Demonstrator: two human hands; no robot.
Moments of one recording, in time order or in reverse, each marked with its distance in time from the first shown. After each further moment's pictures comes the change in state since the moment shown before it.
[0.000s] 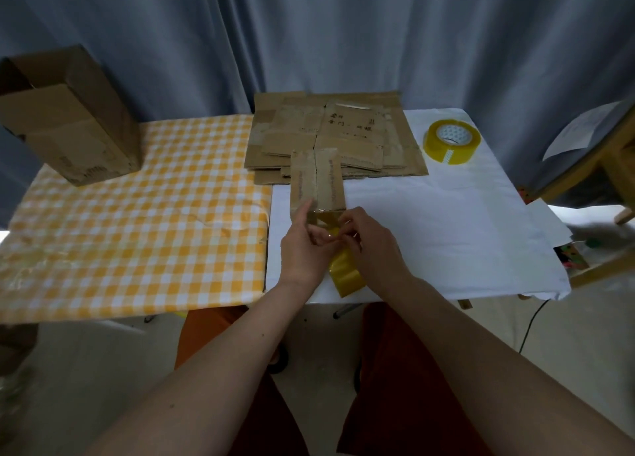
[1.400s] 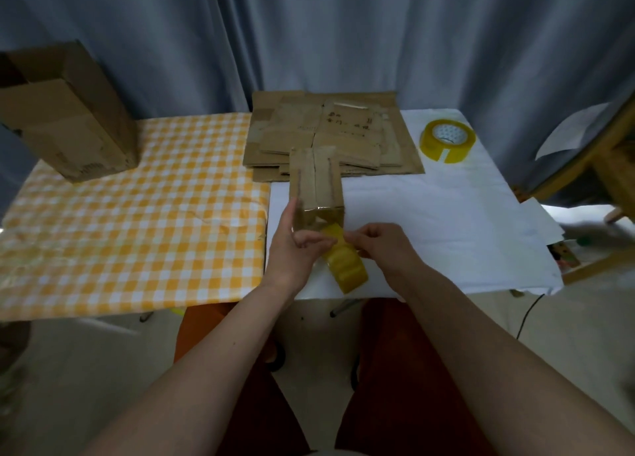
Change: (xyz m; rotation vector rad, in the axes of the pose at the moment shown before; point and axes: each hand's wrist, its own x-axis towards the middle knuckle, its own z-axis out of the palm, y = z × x) left_hand -0.015 -0.001 -0.024 -0.298 -0.143 -0.032; right_hand -0.002 0.009 -0.009 0.600 -0.056 0.552
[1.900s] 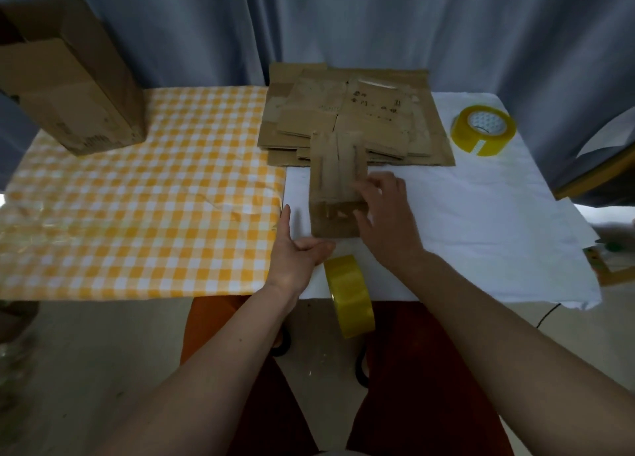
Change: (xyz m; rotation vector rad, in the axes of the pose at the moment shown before) left_hand 0.020 -0.040 -0.026 -0.123 0.129 -0.206; right_hand 0.048 -0.004 0.029 -0.844 0.195 -0.755
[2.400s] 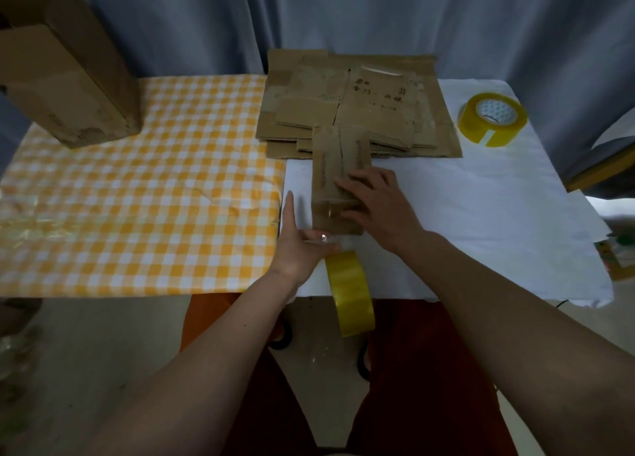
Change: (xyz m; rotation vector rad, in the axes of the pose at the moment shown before) left_hand 0.013 0.006 0.007 0.137 -0.094 0.033; right_hand 0.019 0.033 0.019 -0.042 -0.236 -0.095
